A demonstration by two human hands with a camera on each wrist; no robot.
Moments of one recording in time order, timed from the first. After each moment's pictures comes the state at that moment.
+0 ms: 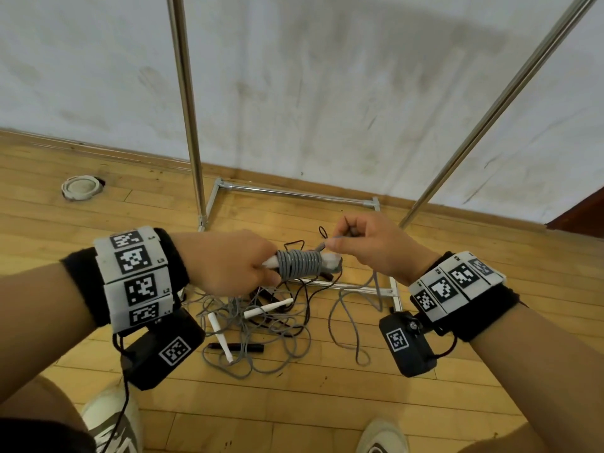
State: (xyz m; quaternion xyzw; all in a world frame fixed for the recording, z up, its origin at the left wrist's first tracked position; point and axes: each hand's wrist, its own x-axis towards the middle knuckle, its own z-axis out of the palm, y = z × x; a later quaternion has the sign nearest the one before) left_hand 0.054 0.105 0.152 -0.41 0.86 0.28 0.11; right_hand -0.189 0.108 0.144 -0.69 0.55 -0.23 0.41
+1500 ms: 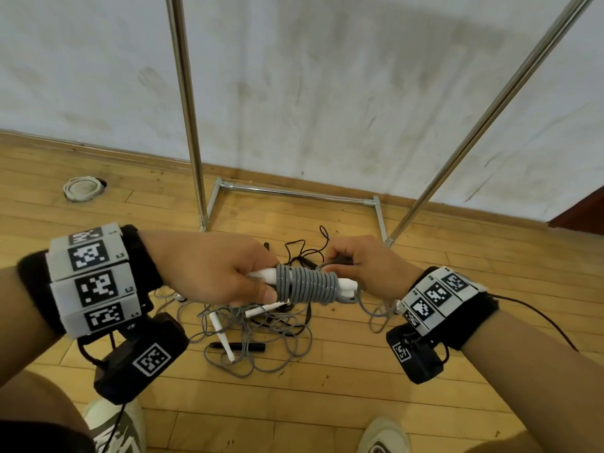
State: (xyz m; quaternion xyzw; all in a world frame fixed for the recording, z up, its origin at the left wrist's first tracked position) left_hand 0.069 0.116 0.169 -0.31 0.83 0.45 0.08; right_hand -0.195 0.115 0.114 -0.80 0.49 -0.14 0.32
